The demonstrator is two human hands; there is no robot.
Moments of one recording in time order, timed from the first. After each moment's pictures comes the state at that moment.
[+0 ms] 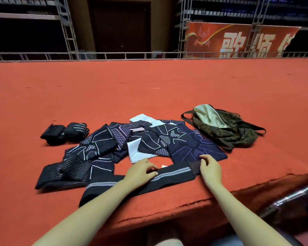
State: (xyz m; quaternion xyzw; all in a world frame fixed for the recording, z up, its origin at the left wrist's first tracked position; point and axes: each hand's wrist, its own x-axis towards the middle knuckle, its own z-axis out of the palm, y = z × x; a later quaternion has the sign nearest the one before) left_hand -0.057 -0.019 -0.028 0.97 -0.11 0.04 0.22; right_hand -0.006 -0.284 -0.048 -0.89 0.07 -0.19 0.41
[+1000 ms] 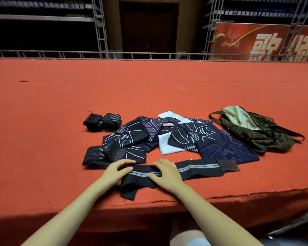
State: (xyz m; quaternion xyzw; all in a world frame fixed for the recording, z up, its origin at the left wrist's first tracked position) left_hand -0.174 0.135 -0.025 0.87 -0.01 0.08 0.49; right_hand -0.087 -0.079 -0.055 -0.91 -0.34 -0.05 0.24
